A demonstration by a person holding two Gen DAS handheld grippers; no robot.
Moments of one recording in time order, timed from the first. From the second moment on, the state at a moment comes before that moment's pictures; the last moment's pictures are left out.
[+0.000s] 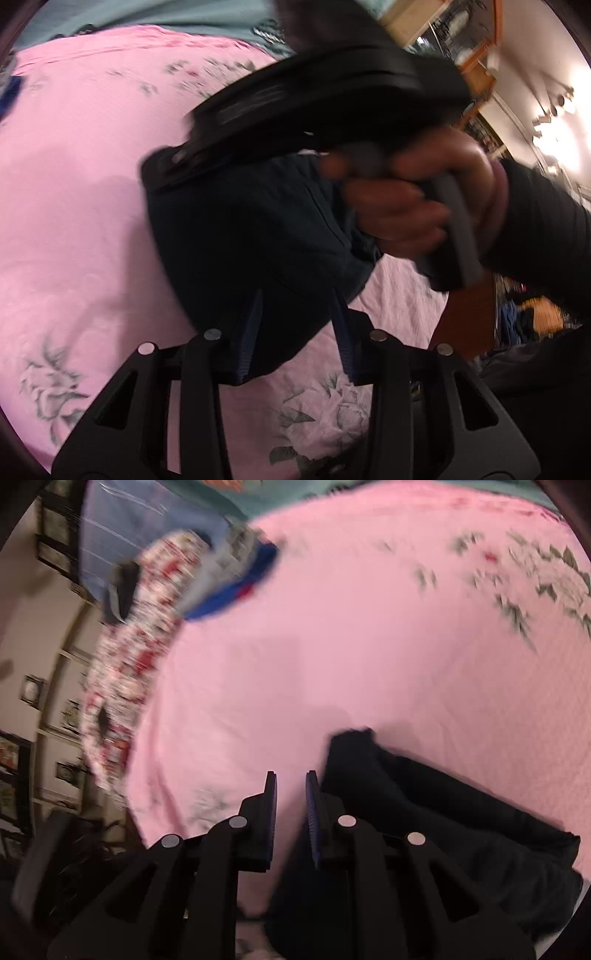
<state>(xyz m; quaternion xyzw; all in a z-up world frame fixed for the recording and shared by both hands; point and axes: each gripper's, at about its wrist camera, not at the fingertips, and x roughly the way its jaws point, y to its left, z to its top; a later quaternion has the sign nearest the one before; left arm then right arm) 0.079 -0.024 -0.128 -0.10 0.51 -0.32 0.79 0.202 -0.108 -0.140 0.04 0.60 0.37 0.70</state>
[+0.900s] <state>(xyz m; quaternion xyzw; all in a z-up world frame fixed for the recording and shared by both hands) 0.109 -0.080 -0.144 -0.01 0.52 -0.28 0.81 0.173 -0.310 -0.180 0.26 0.59 0.23 0.73</state>
